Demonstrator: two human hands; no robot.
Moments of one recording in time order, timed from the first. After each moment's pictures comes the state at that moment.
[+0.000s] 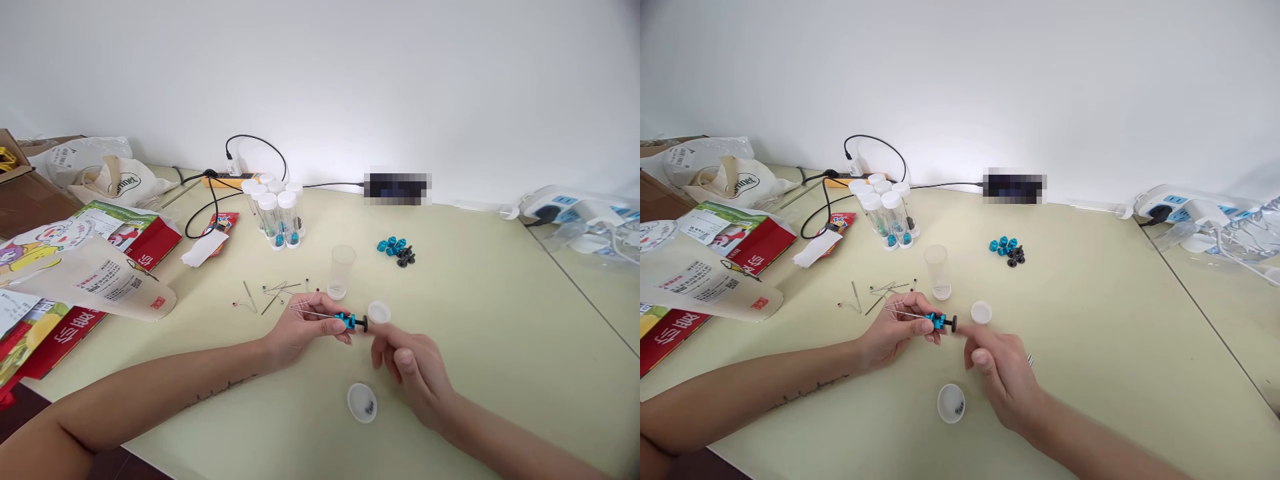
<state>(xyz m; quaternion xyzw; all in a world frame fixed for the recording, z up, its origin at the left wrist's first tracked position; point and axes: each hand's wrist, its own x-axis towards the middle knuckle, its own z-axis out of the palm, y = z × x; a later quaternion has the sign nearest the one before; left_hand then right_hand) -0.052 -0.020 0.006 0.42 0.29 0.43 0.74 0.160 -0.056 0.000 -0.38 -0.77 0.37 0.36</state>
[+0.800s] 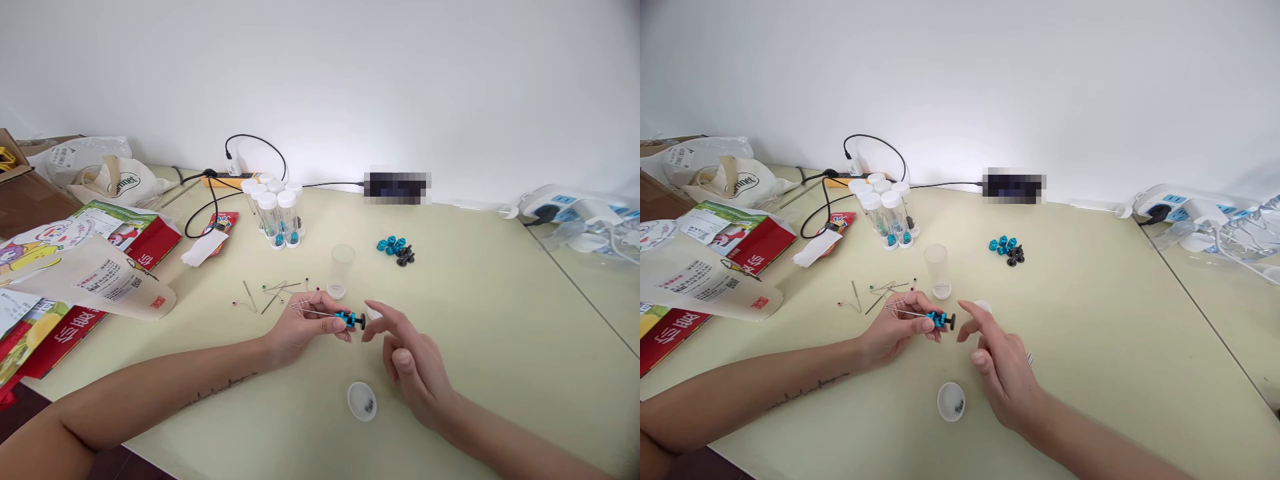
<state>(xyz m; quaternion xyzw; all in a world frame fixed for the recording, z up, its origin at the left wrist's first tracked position) -0.052 -0.019 0.005 0.42 0.29 0.44 0.74 0.159 -0.055 0.001 -0.40 -0.78 0.33 0.36</state>
